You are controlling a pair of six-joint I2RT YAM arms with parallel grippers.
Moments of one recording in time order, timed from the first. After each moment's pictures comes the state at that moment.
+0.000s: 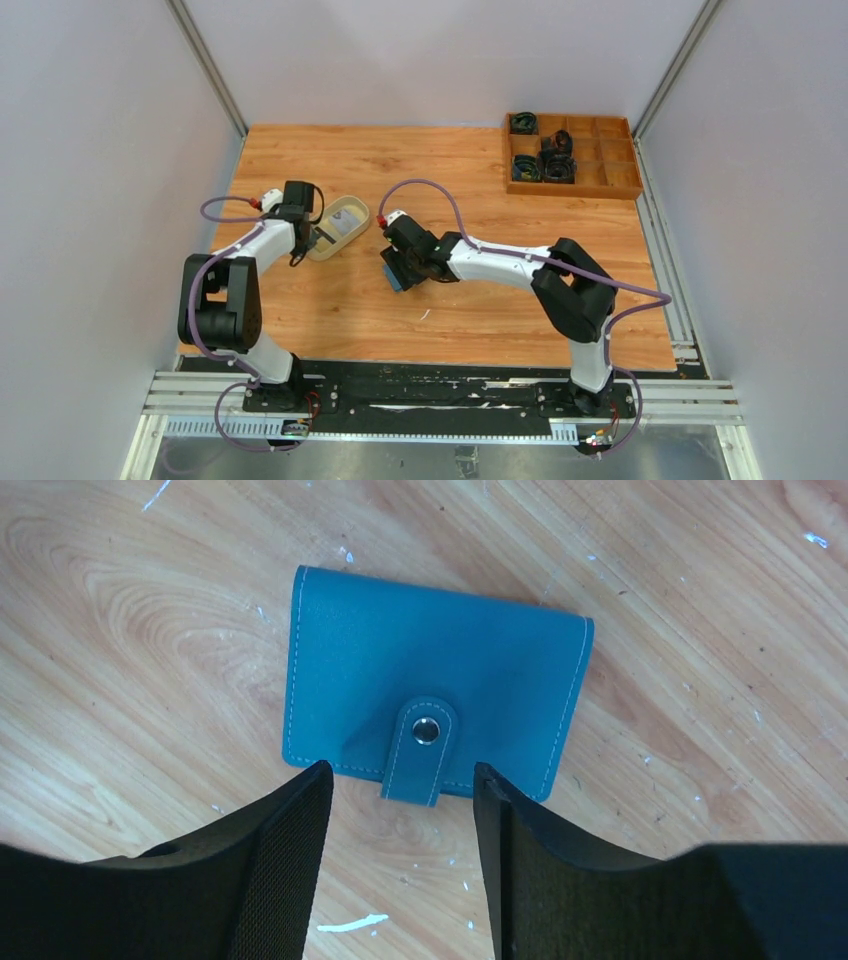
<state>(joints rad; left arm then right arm) -0.05 1.57 0.89 -0.38 -0.41 -0.77 0.98 1.89 1.32 -0.35 0.16 0.22</state>
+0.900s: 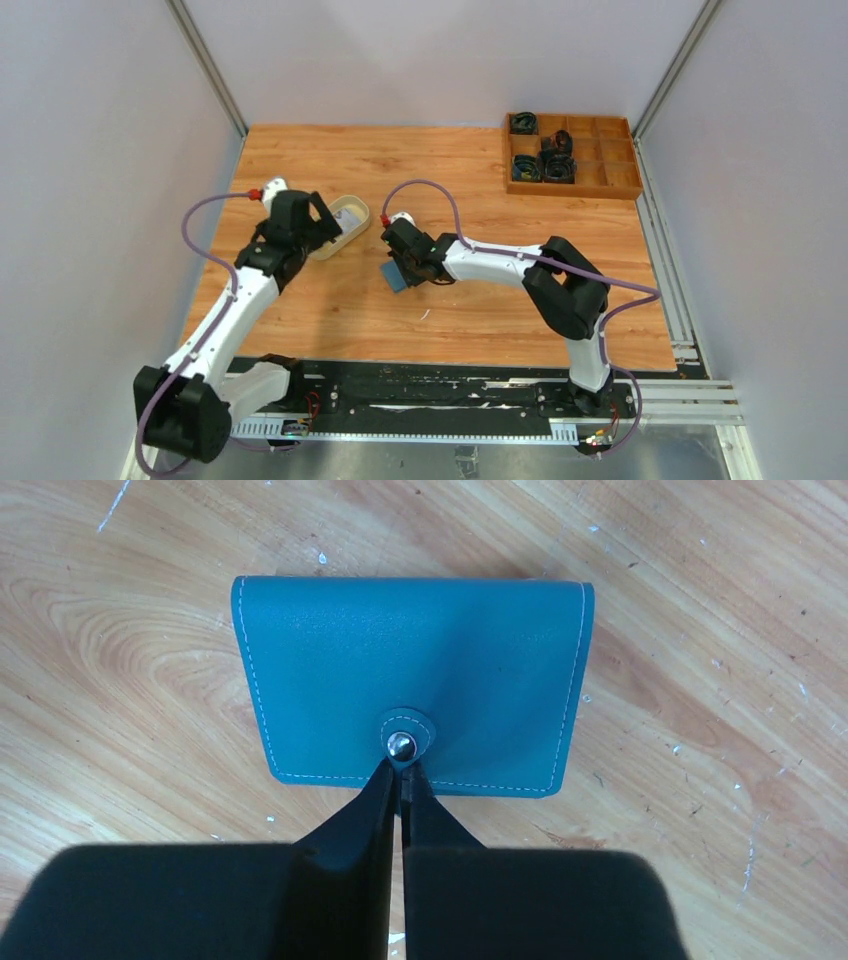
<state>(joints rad) -0.16 1.10 0.86 -0.44 -0.33 -0.64 0.98 1.96 1.35 -0.37 0.19 0.33</state>
